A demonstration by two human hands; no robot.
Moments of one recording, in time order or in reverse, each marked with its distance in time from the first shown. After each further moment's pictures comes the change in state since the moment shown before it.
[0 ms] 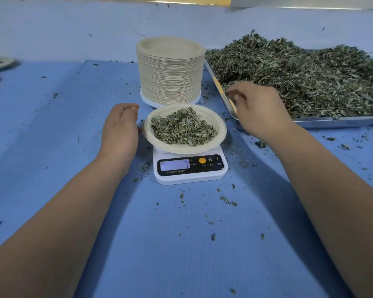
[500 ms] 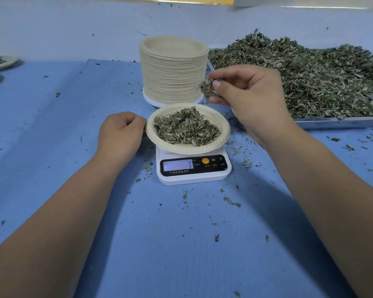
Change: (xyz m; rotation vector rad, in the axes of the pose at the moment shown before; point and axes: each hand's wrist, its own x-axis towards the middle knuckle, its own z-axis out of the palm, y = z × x) left_hand 0.012 -0.015 -0.012 0.296 -0.025 0.127; right_hand -0.005 -0.056 -0.003 1.079 0.116 0.088
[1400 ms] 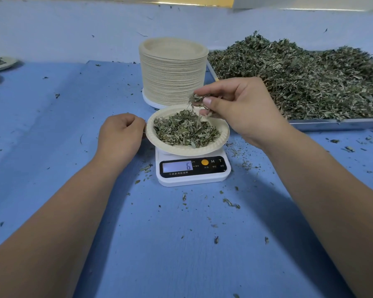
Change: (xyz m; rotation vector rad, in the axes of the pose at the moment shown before) left_hand 0.001 -0.001 0.000 0.033 0.004 0.034; right_hand -0.001 0.006 -0.001 -0.119 -0.177 0.108
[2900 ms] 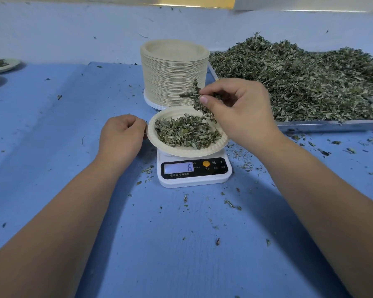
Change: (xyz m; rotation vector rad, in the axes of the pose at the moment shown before) left_hand 0.001 -0.001 0.000 -0.013 0.004 -0.021; right_hand -0.005 0.002 0.009 -0.396 0.201 -0.228
